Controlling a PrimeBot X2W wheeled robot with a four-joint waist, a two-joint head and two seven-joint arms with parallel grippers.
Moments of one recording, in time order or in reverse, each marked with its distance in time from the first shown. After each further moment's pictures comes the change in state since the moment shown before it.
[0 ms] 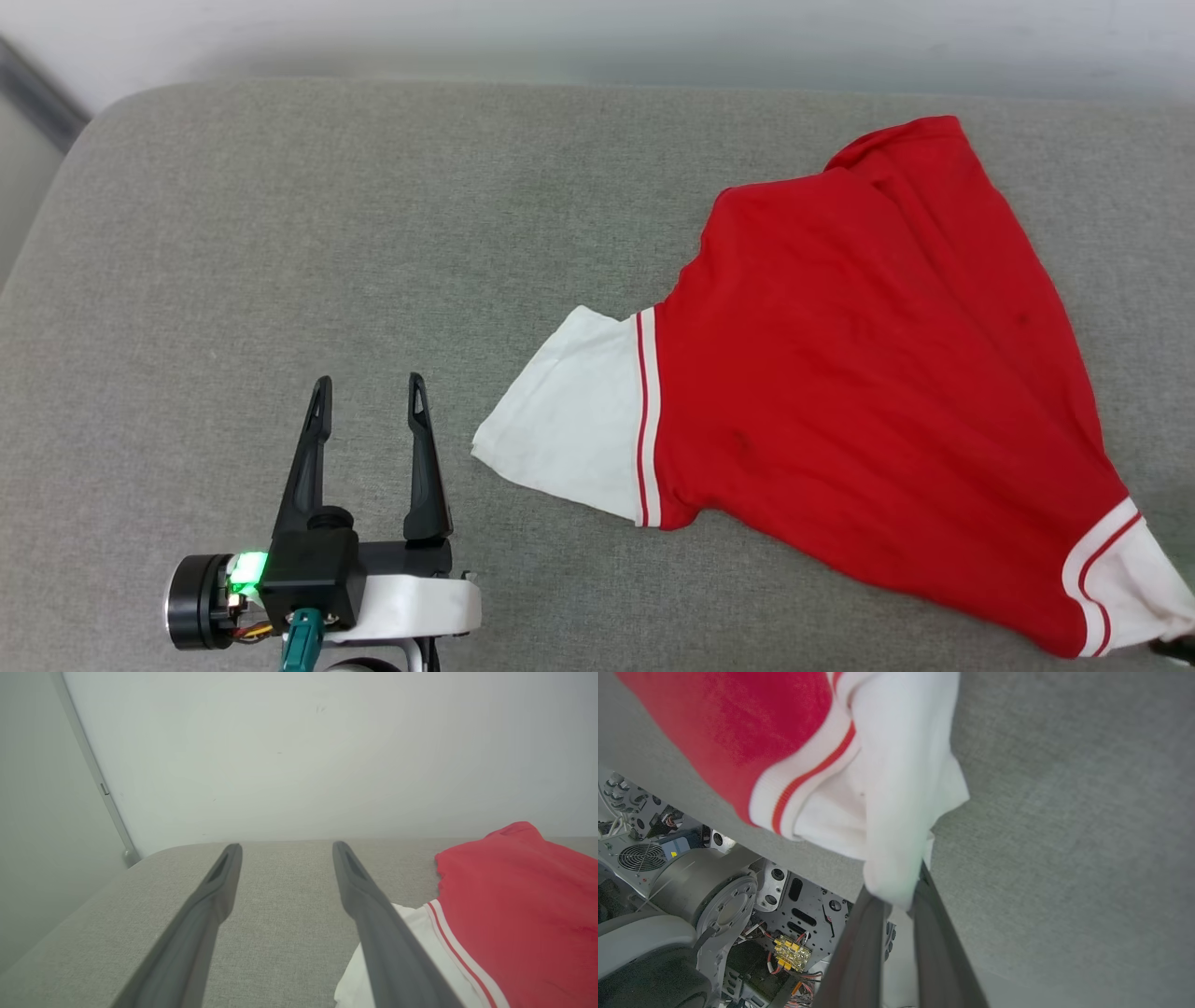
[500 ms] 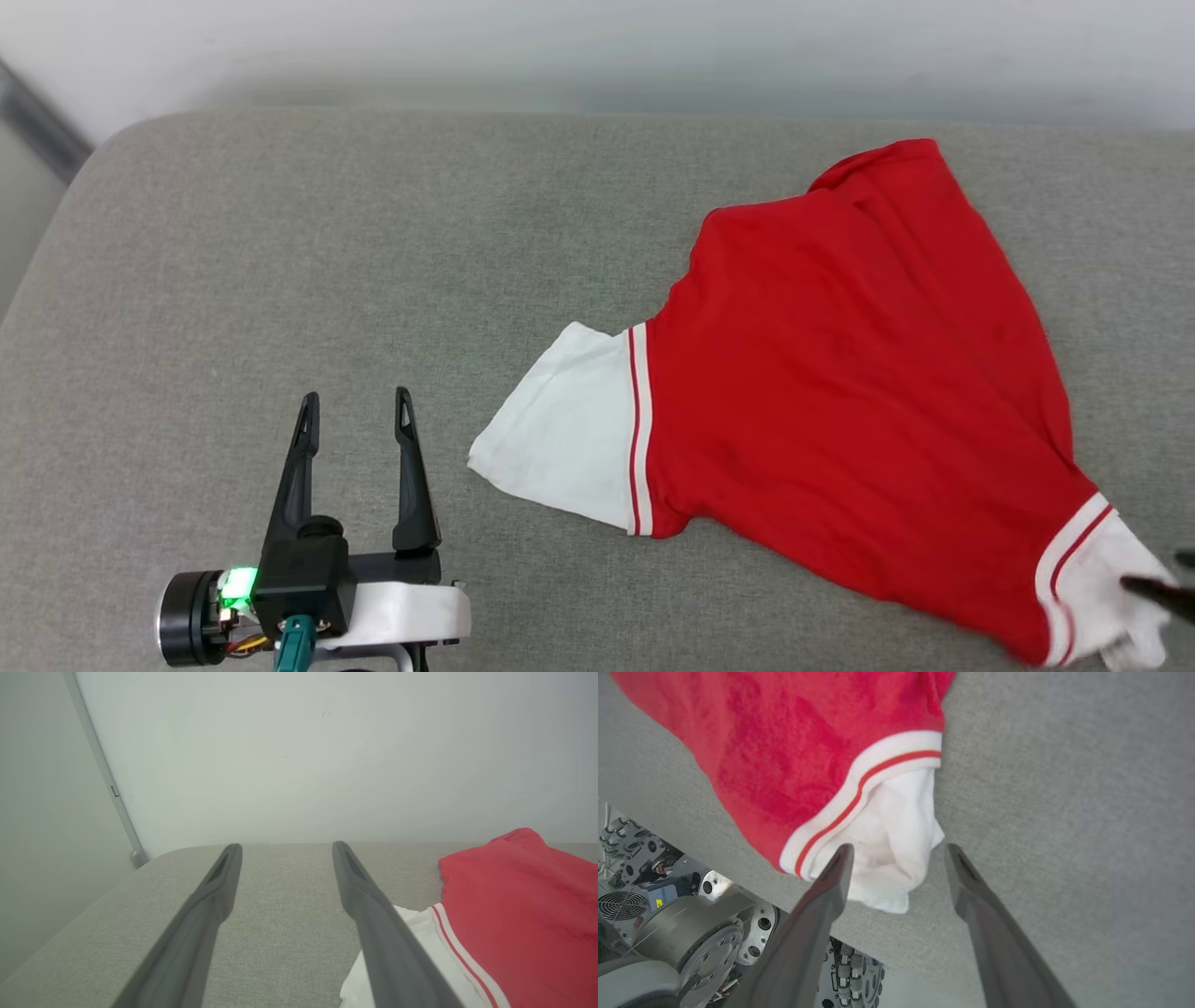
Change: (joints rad) left arm 0.016 -0.002 0.014 0.017 -0.002 0.010 0.000; right arm 0.049 0.065 -0.081 0.072 -0.047 0.000 -0.115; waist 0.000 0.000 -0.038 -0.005
